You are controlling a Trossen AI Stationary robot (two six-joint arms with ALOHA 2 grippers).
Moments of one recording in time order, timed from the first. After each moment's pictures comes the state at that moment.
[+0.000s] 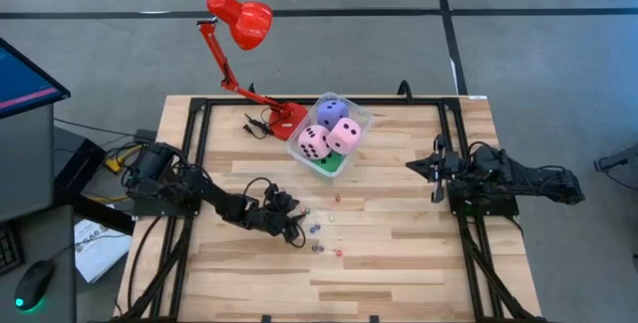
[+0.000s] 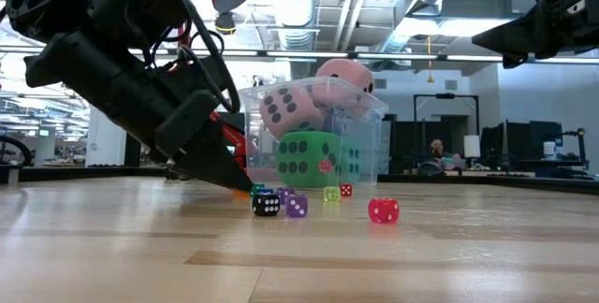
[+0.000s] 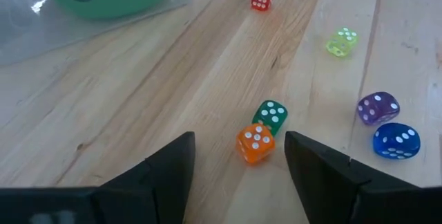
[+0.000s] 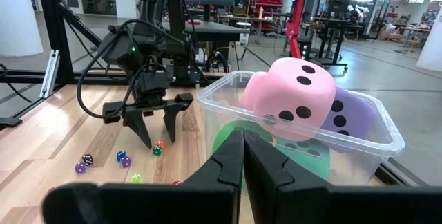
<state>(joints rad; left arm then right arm) -0.36 1.81 0.59 0.46 -0.62 -0.57 -0.04 0.02 0.16 -0.18 0.11 -0.08</state>
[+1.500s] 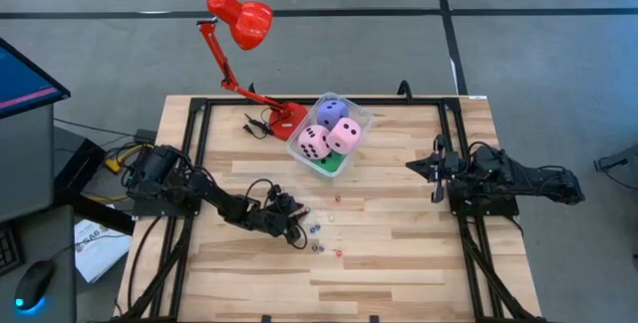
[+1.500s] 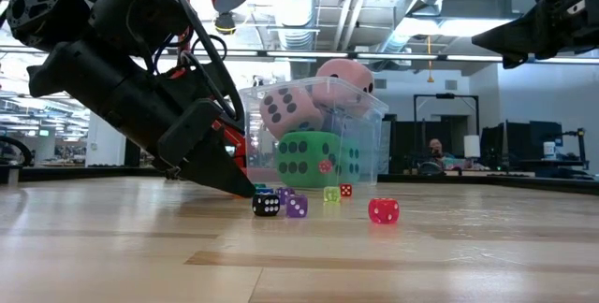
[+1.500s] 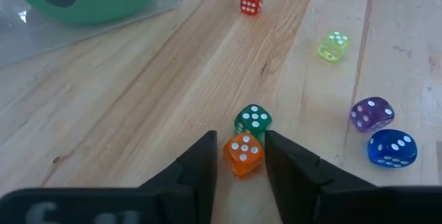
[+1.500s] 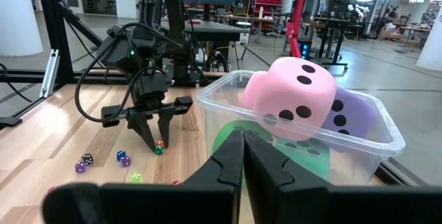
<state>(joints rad) -0.37 1.86 0.60 0.49 -0.60 -0.56 -0.04 0.02 0.16 -0.18 0.11 -0.08</state>
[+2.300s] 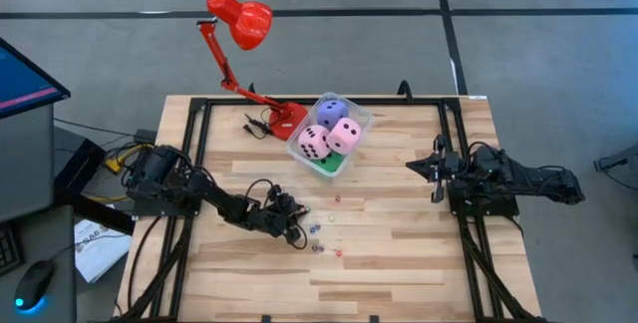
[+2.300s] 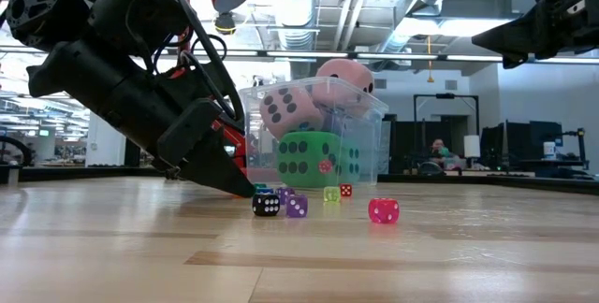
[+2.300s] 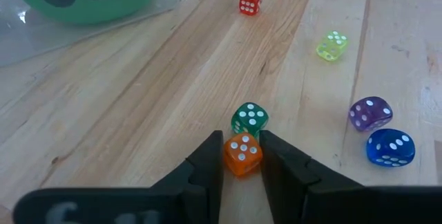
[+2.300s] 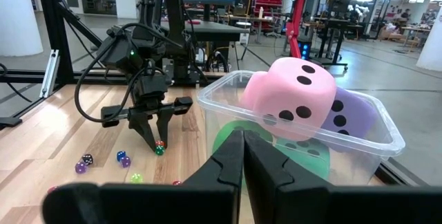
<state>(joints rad) -0.37 1.86 0.60 0.49 -0.60 -0.56 -0.04 0.02 0.16 -0.18 0.11 -0.08</state>
